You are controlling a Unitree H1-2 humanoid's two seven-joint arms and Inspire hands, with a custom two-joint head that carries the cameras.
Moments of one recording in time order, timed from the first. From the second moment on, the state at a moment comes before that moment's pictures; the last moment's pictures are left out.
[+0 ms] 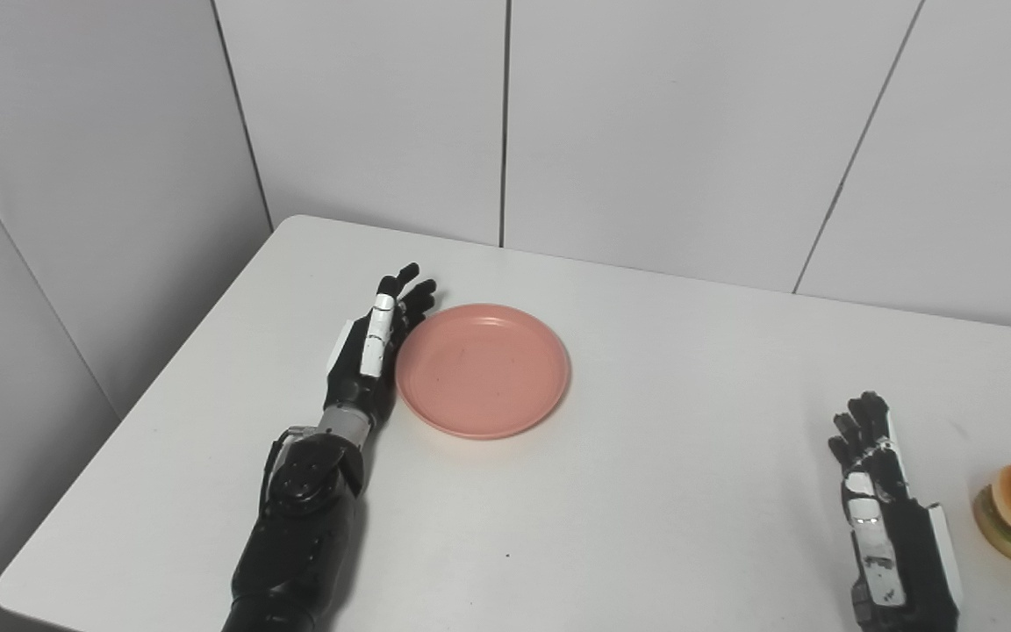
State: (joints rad) left arm -0.44 0.16 0.18 0.46 -0.24 -0.11 -0.09; right arm -0.08 -0.05 0.01 0.03 0.06 -0.26 0.10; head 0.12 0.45
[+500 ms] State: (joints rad) left arm -0.36 0.11 0.10 0.31 -0.25 -0.05 -0.17; right arm -0.07 -0.01 0.03 0.00 0.01 -0.23 0.06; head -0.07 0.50
